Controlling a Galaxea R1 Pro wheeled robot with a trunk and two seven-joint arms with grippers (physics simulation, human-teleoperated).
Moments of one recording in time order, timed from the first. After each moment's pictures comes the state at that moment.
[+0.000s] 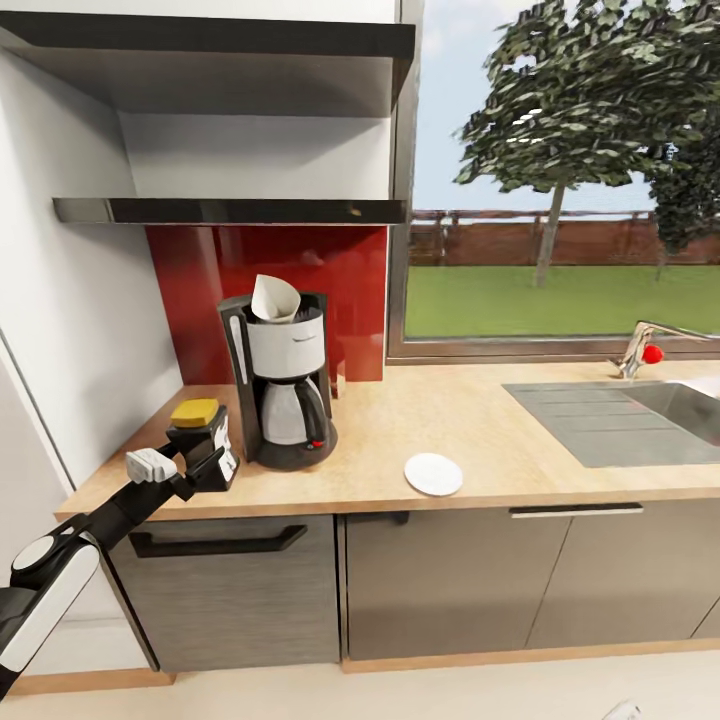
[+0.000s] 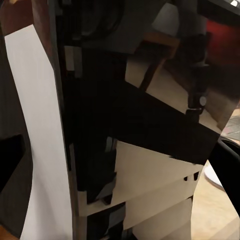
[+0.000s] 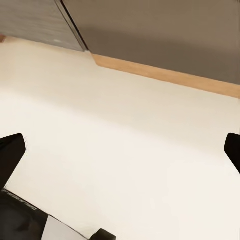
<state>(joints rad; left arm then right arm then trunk) -0.38 0.47 -0.09 -1.34 0.65 -0.06 -0.58 -0.20 -0.63 0.88 -0.69 -0.86 -0.17 0.46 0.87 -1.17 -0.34</state>
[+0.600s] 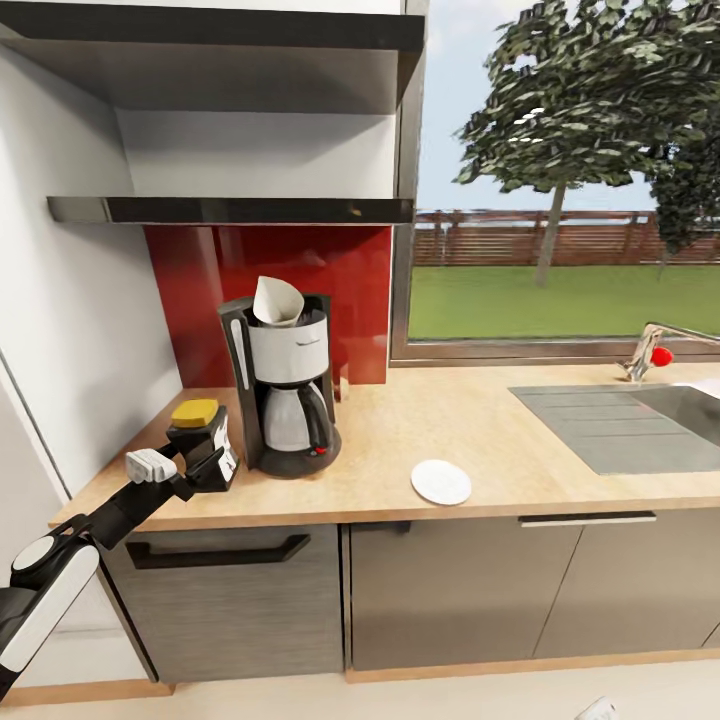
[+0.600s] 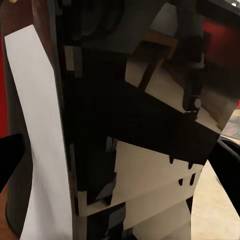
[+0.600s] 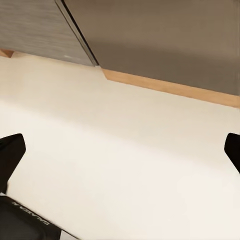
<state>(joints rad) -0.38 0.47 -0.09 -1.34 0.65 -0.06 -0.58 -0.20 -0.57 0.88 -0.70 -0.86 -0.17 0.41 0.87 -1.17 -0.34</state>
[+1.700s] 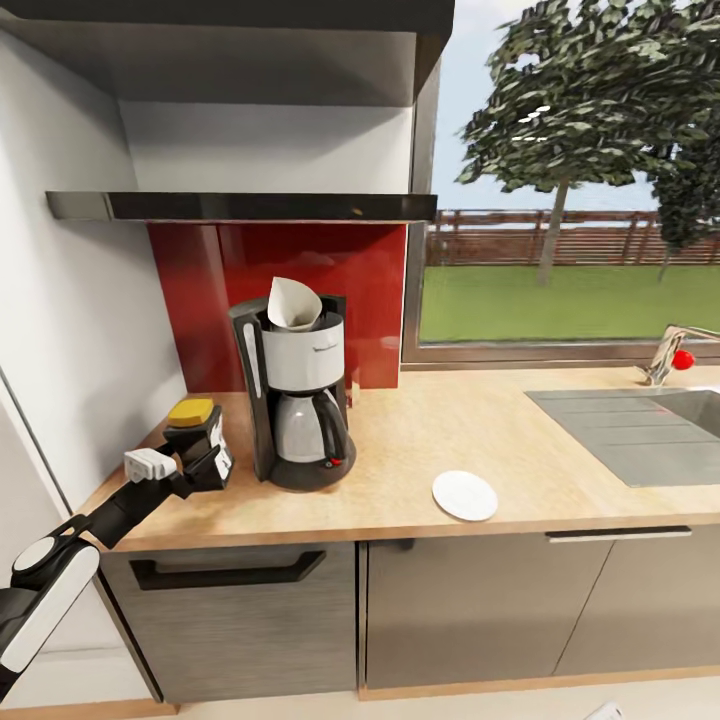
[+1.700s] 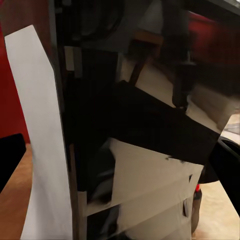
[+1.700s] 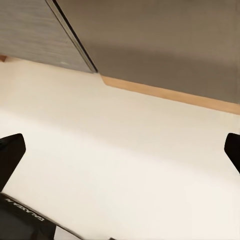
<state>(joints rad) -0.38 0.47 -0.10 -1.33 0.65 -0.06 -0.52 -0.20 -0.57 0.88 -0.67 -0.86 -0.17 0.41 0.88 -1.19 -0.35</state>
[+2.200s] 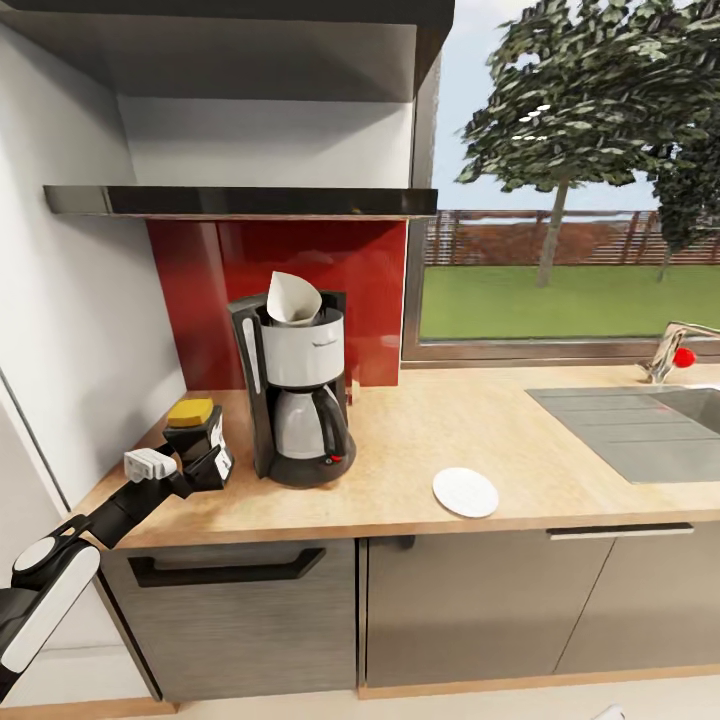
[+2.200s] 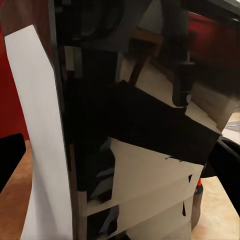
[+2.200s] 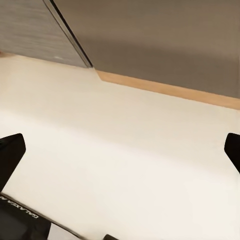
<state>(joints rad) -0.38 0.47 -0.10 -1.33 0.65 -0.06 -0.52 -0.20 -0.57 0.88 -0.65 -0.86 -0.17 0.41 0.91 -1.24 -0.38</state>
